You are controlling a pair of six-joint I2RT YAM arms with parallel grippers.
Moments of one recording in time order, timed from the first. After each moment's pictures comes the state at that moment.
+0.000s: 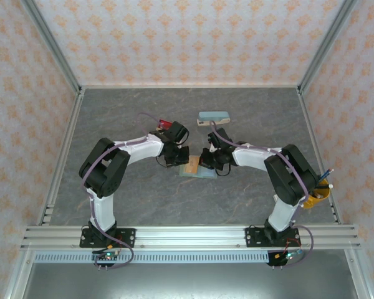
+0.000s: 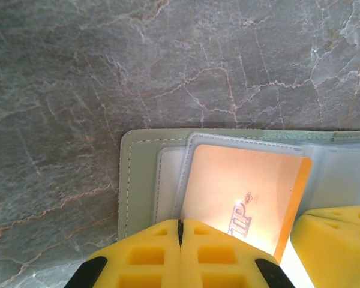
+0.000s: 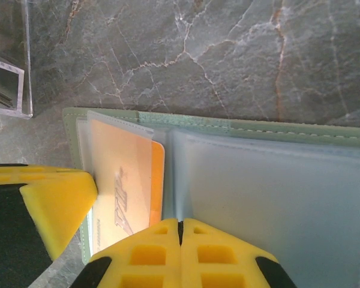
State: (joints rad) left arm -0.56 1.91 1.21 -0.51 0.23 -0.75; right arm 0.56 1.75 0.92 -0.22 -0.35 0.79
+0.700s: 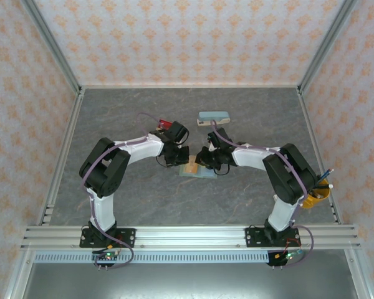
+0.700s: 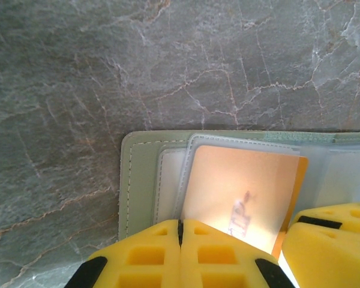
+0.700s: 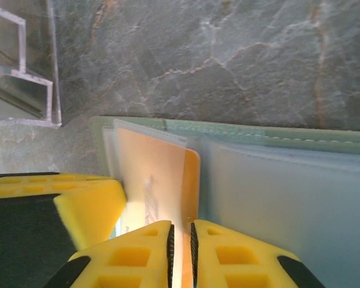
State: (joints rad) left arm -0.56 1.92 1.21 -0.51 0.23 -0.75; right arm 0.56 1.76 0.92 -0.16 -0.39 0.87
